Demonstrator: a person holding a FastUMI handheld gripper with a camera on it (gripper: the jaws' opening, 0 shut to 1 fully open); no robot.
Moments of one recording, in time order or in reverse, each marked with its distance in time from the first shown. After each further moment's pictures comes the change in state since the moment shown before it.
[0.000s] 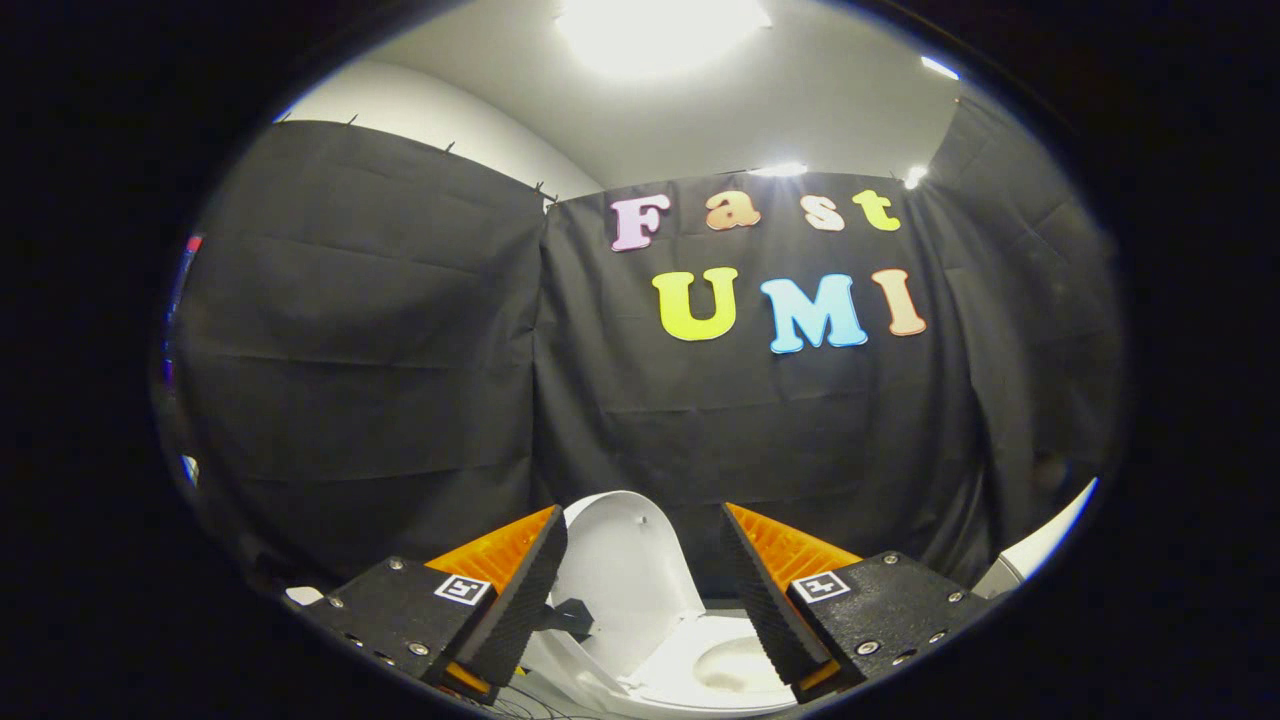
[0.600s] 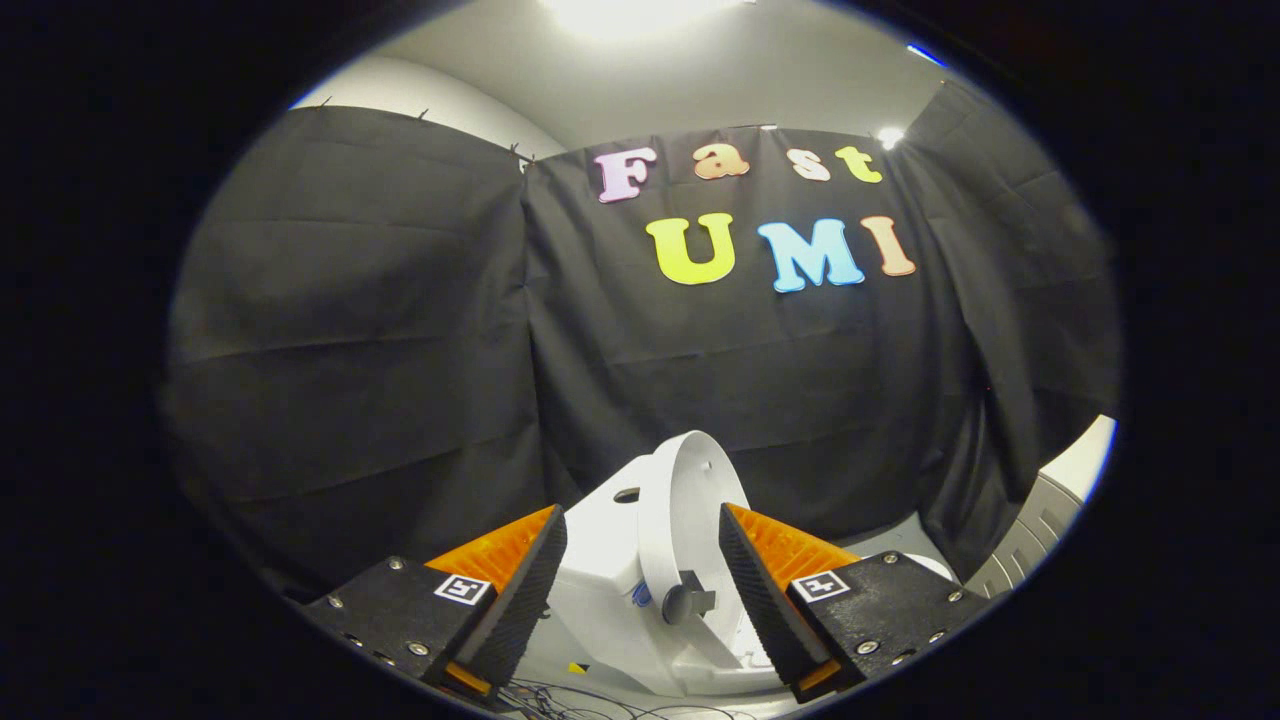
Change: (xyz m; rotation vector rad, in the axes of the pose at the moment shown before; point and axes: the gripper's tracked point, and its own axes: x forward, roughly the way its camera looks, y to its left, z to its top) arm 0.044 0.150 -0.056 0.072 0.120 -0.050
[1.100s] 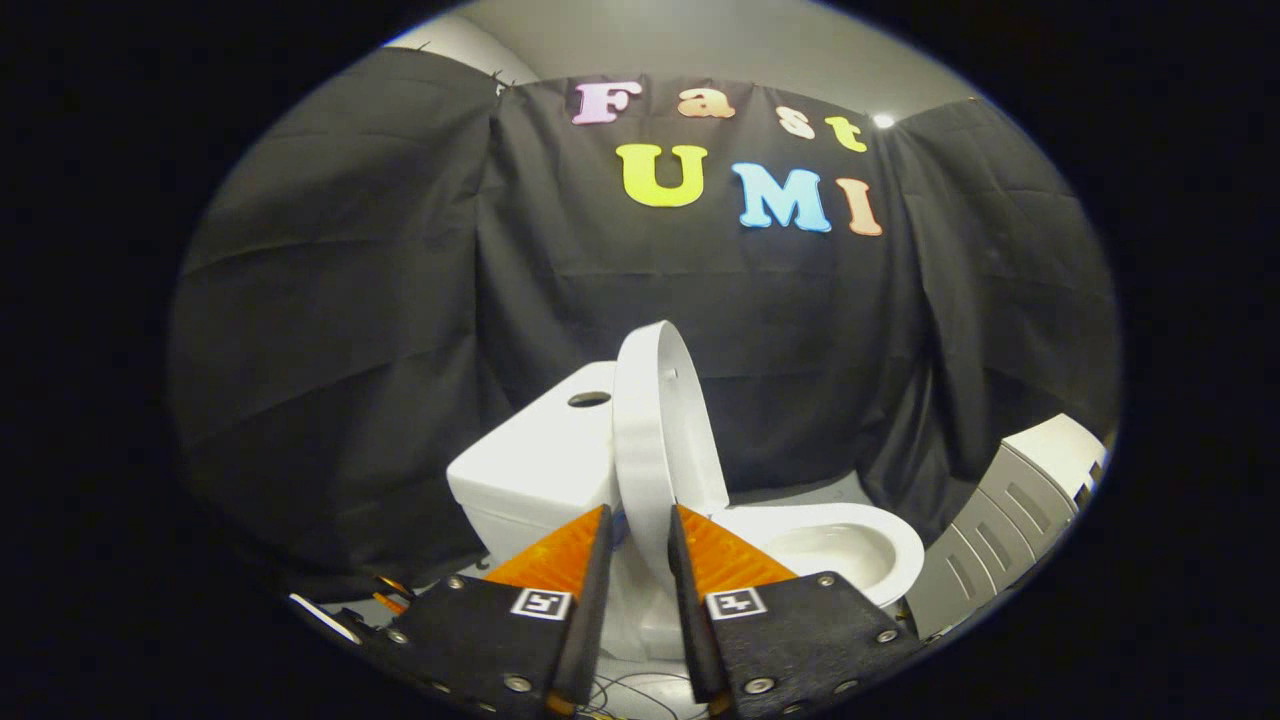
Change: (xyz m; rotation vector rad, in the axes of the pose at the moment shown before) arm 0.026 0.008 -0.094 -0.064 0.185 -0.228
